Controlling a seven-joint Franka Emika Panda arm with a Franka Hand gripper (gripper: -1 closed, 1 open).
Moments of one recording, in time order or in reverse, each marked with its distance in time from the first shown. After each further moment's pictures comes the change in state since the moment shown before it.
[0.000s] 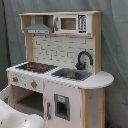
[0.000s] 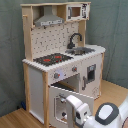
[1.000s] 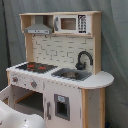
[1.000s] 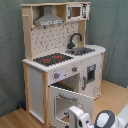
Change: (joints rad) arm 0.000 -0.021 0.014 -0.134 0.103 0.116 0.256
